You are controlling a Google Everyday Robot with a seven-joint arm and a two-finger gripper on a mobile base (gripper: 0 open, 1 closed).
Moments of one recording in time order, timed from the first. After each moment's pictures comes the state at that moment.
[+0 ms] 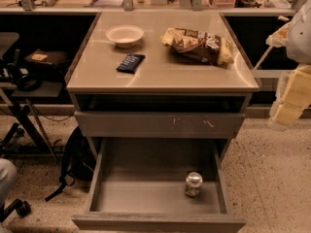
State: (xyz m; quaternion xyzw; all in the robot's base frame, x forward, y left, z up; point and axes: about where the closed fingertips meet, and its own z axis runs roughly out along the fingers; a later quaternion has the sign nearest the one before) arm 0.438 -0.217 0.977 -0.60 0.78 -0.03 0.16
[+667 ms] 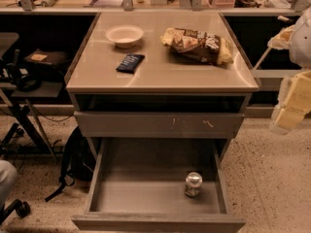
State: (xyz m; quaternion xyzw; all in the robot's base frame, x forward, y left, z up) arm 0.435 -0.218 0.973 -0.60 0.78 -0.03 0.17
